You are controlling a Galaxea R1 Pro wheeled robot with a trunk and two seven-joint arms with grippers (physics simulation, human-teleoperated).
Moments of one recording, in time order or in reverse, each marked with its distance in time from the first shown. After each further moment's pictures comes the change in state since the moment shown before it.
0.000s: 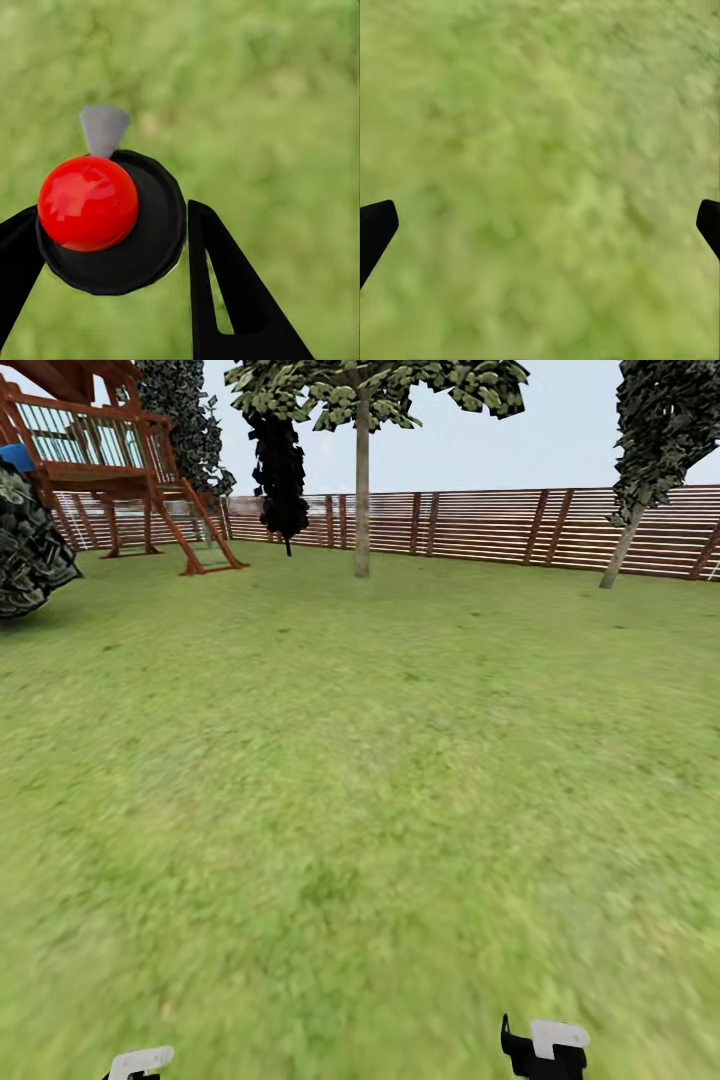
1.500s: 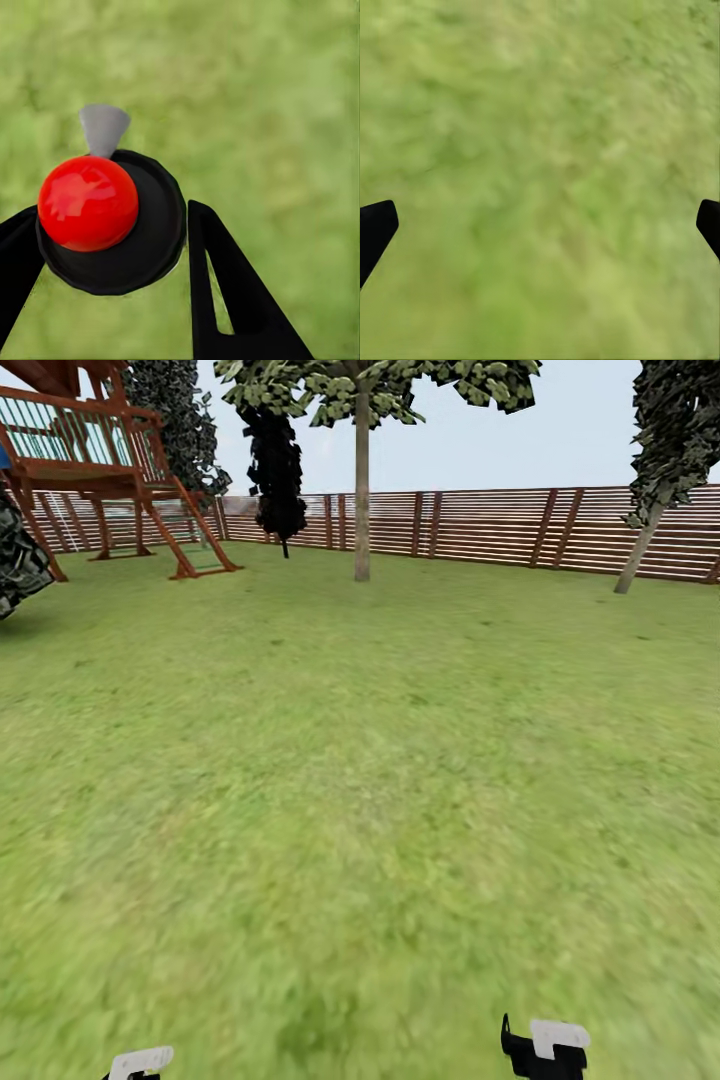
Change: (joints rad) left arm 0.000 0.000 -0.001 0.000 0.000 0.000 0.000; right arm 0.000 0.000 0.000 0.000 -0.002 0.000 -0.002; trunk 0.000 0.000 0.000
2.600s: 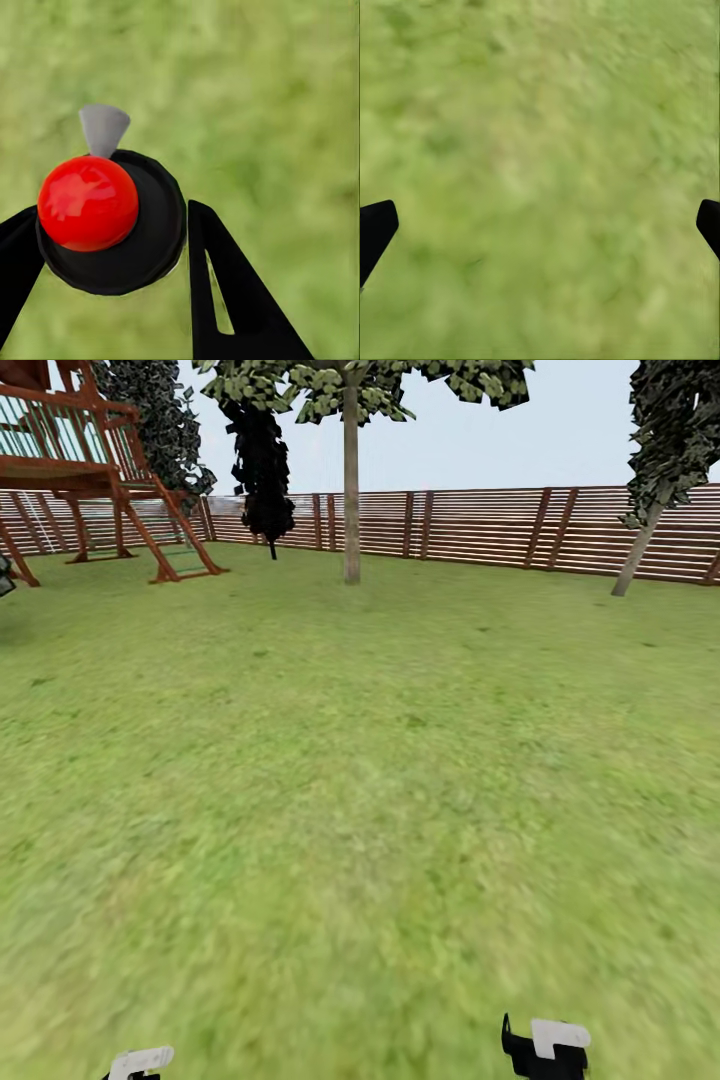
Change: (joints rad) left arm 0.000 0.000 0.000 0.000 0.000 0.000 0.000; right arm 0.000 -0.002 0.000 0.000 0.001 0.000 0.000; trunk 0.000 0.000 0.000
